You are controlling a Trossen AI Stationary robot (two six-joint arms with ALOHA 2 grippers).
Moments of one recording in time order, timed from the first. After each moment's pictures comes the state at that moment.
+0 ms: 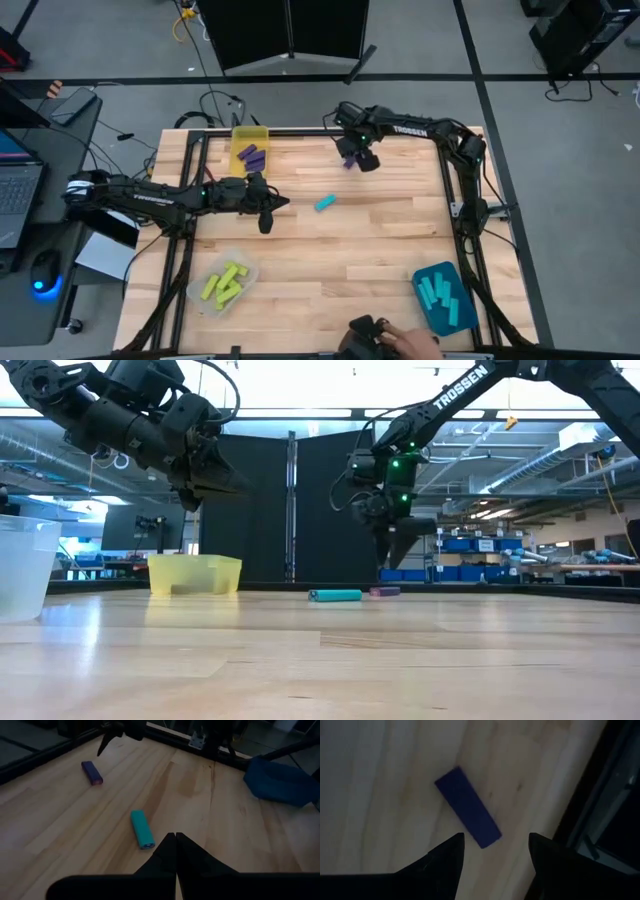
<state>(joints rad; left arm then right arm) 0.10 1.09 0.40 0.35 -0.09 -0.29 -0.60 2.03 1.56 -0.86 0.09 -0.95</state>
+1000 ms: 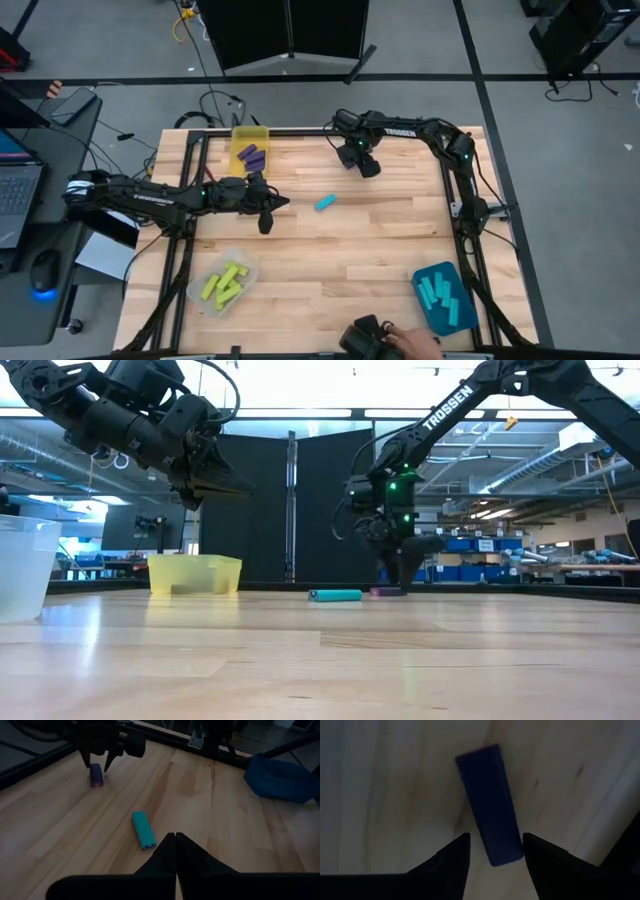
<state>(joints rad) 0.10 1.09 0.40 0.35 -0.09 -0.27 -0.62 2.13 1.56 -0.90 0.08 -0.94</state>
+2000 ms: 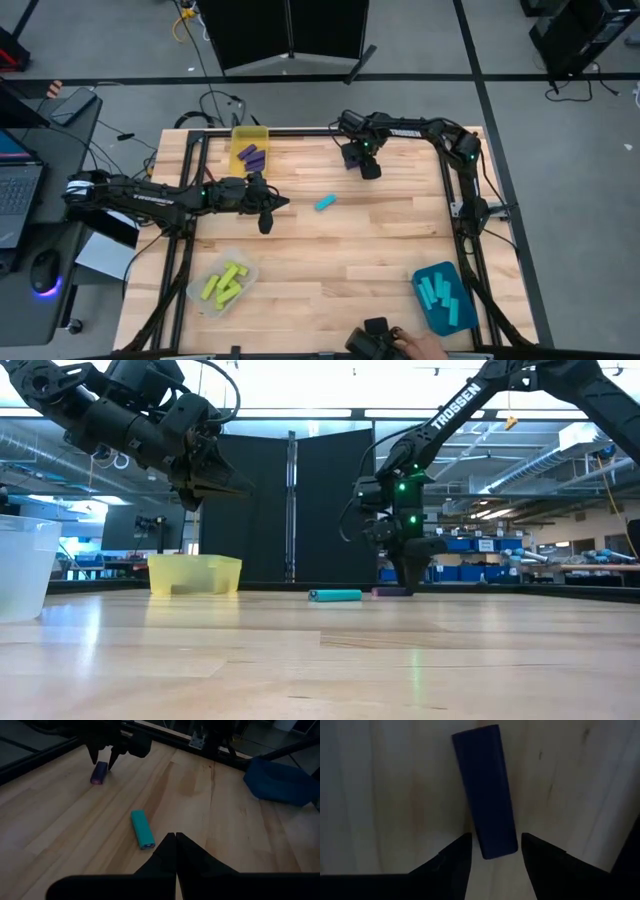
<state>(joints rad) 0.10 1.09 0.40 0.35 -0.09 -0.29 -0.63 2.08 1.47 -0.86 0.07 -0.76</state>
